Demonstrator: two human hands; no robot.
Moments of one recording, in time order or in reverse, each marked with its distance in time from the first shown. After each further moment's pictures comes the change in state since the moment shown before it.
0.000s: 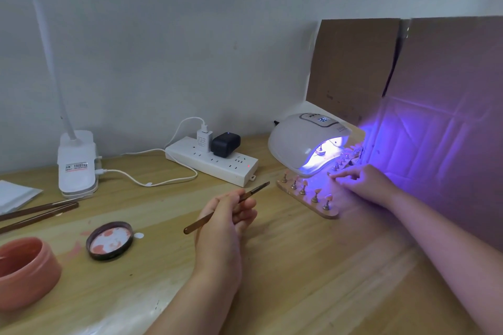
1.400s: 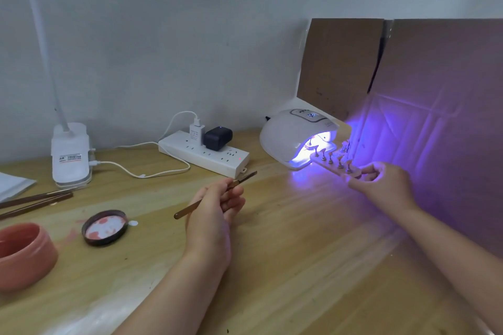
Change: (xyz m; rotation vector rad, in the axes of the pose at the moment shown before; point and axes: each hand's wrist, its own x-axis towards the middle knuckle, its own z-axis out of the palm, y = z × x) left_hand 0.004 0.001 0.001 -0.030 0.009 -0.038; right_hand -0.059 -0.001 -0.016 0.121 0.465 0.149
